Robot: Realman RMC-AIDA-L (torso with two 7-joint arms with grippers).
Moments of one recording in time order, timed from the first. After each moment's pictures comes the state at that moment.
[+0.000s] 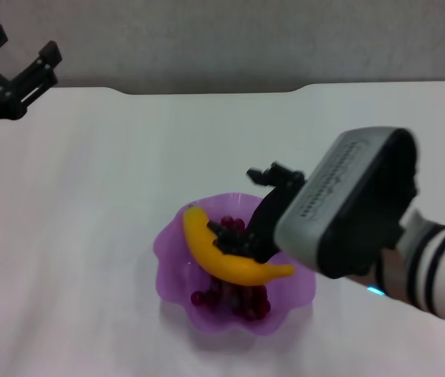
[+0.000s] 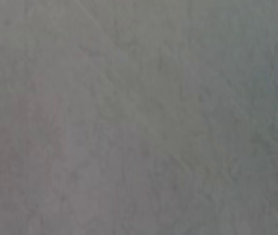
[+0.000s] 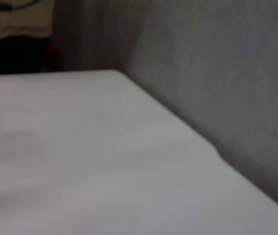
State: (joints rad) left arm -0.02 -2.03 1.45 1.27 0.73 0.77 -0.98; right arm 0.31 1.82 0.82 1.81 0.10 -0.53 -3.00
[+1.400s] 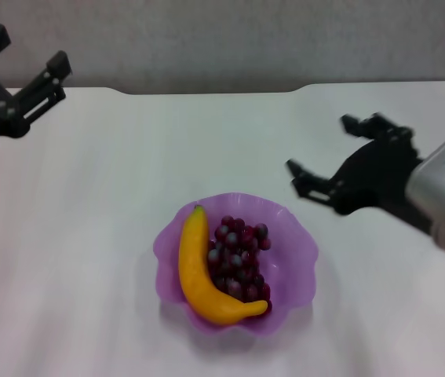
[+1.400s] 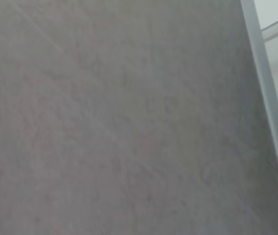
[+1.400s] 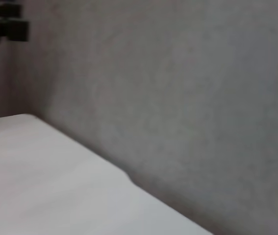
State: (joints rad) left arm 0.17 -2.03 1.55 1.55 0.83 0.70 -1.02; right arm 0.01 1.81 0.97 2.01 0.00 -0.47 -3.00
